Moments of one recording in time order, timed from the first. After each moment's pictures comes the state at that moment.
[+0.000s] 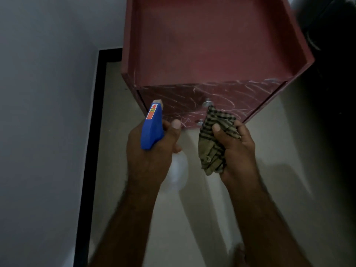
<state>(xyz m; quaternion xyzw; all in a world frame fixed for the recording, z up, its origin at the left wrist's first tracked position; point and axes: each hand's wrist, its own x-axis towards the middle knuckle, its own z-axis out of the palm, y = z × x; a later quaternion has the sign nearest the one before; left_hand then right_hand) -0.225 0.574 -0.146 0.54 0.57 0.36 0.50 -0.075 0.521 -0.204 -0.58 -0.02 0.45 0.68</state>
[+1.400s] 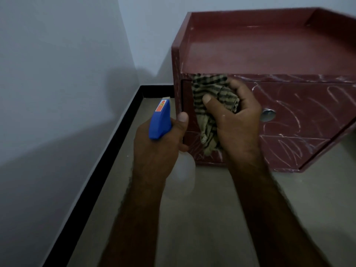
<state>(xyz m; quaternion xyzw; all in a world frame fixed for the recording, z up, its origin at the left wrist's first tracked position) -0.280 0.632 -0.297 0.56 0.49 0.52 0.42 -0.136 0.642 -0.303 -0.49 -0.40 0.27 0.72</state>
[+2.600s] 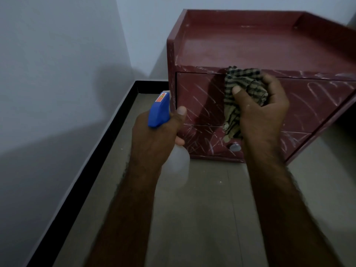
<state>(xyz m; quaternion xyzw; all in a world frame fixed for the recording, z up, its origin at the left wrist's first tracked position) -0.280 0.621 -0.297 0.57 0.51 0.48 0.44 -0.088 0.623 -0.305 -0.53 -0.36 0.14 0.75</state>
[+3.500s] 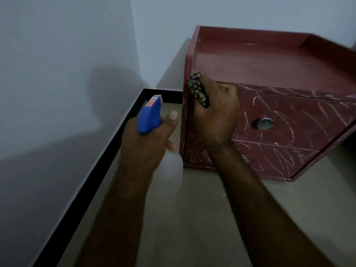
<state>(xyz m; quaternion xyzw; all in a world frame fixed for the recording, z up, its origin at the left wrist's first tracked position) -0.320 0.629 -0.287 0.55 0.52 0.51 0.41 -0.159 0.696 -0.313 -0.58 -0.53 -0.22 0.57</state>
